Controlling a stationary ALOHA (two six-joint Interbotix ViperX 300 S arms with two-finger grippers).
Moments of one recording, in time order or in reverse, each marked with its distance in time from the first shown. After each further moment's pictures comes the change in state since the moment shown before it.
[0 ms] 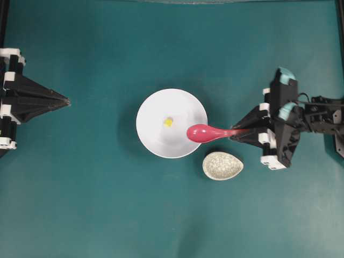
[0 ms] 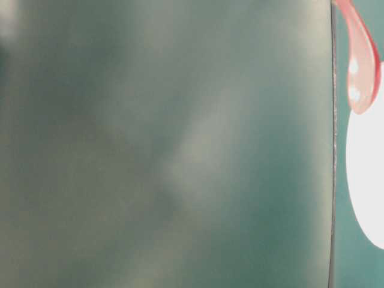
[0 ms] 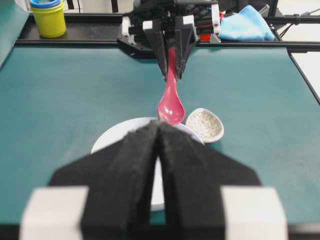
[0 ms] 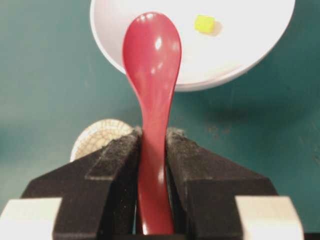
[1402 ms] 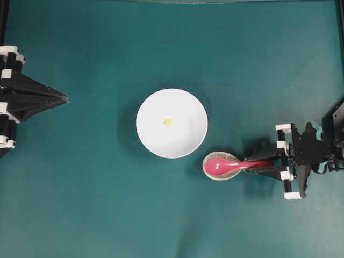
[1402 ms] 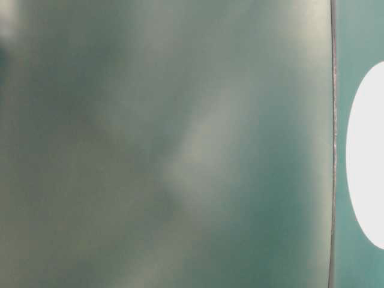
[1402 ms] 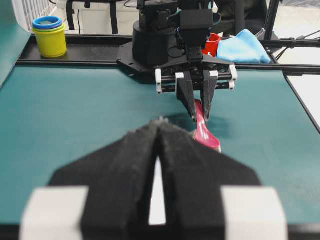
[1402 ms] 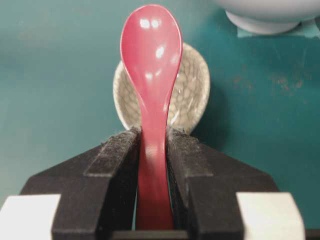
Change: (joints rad) left arm 0.002 0.000 0.000 -0.003 -0.067 -0.015; right arm 0.465 0.511 0.290 0.000 -1.083 0.252
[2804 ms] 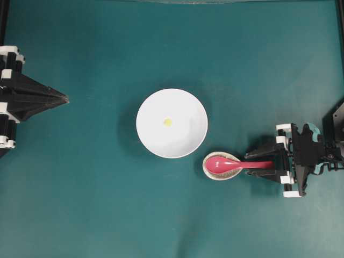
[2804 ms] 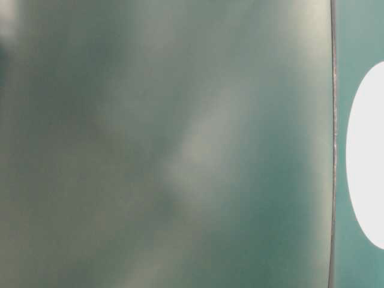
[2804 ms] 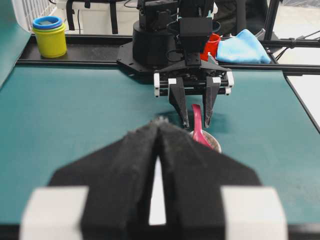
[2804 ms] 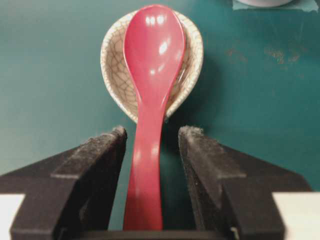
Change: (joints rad) left arm 0.000 0.000 -0.002 0.002 0.000 0.000; right arm 0.002 0.077 0.005 0.000 -0.006 -0.002
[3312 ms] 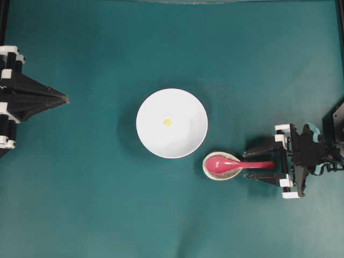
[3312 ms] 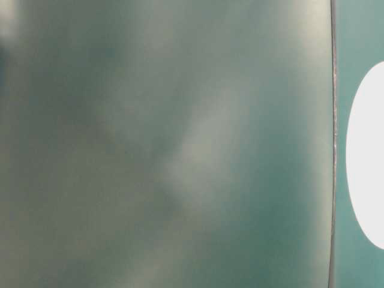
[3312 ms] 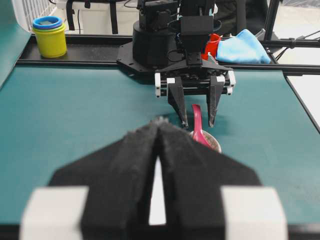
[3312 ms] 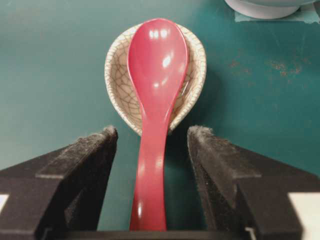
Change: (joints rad) left arm 0.000 0.000 0.000 -0.002 0.002 0.000; right arm -0.002 0.000 -0.009 0.000 -0.021 0.003
